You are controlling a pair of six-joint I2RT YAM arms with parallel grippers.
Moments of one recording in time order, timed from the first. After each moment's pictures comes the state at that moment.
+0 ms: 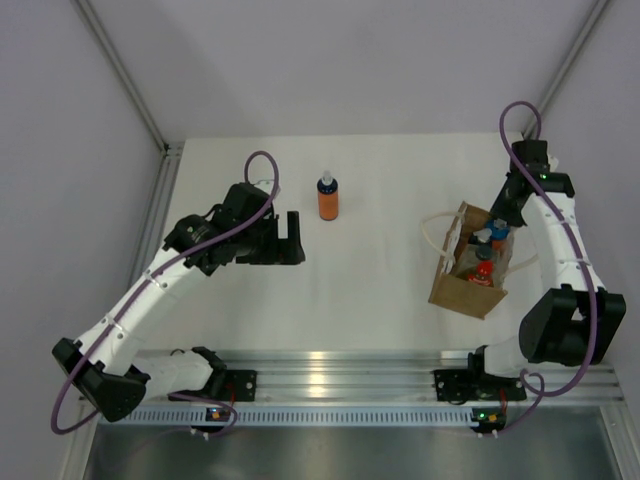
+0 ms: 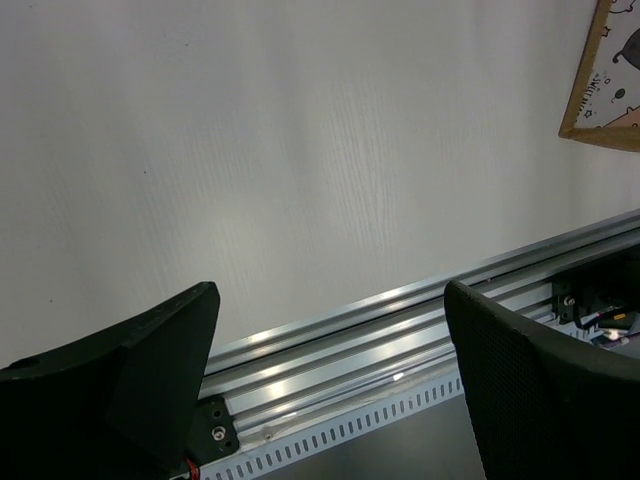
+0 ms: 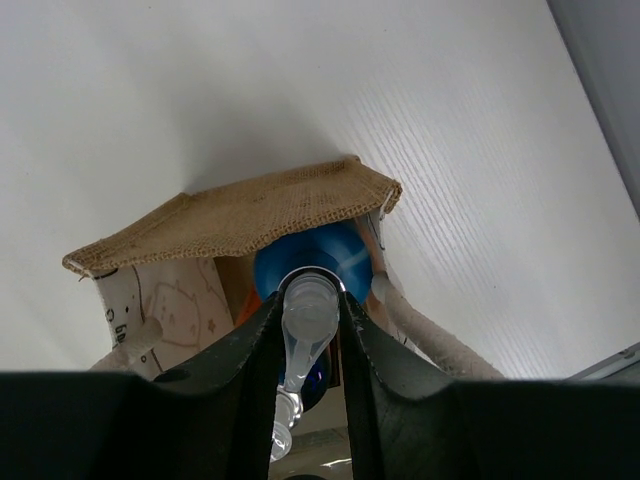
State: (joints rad) left arm -0.64 1.17 1.32 -1.02 -0.02 -0.54; right arm -0.10 1.45 1.37 -0.93 0.27 0.38
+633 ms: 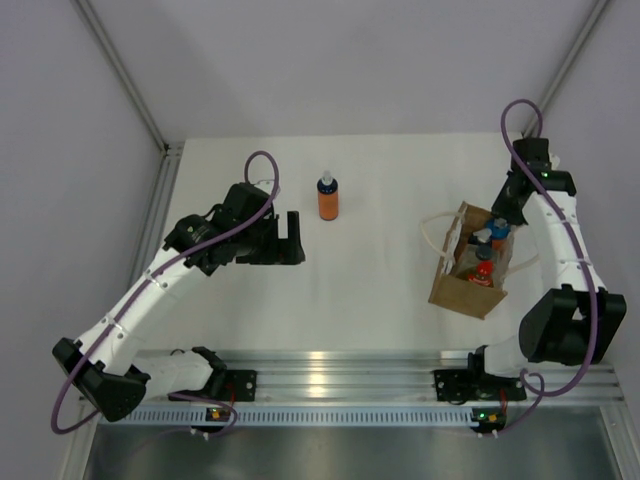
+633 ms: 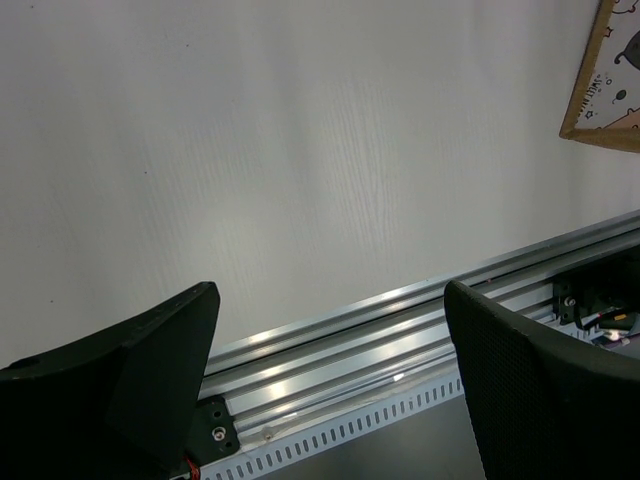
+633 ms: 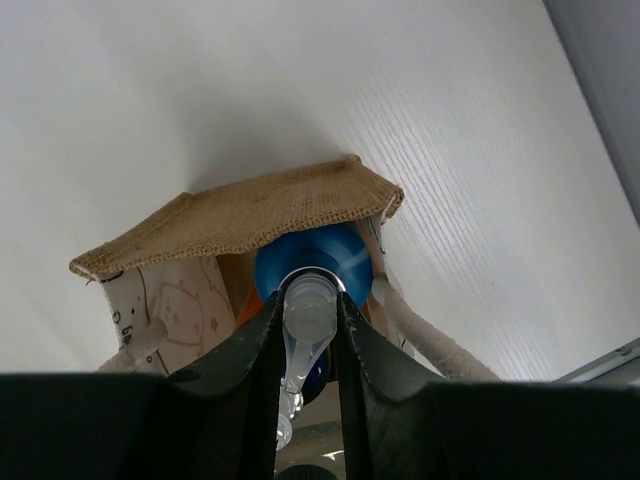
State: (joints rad) left arm -0.64 1.18 1.32 -1.02 -0.02 -0.54; right arm -0.10 1.45 1.38 -0.93 0.26 0.39
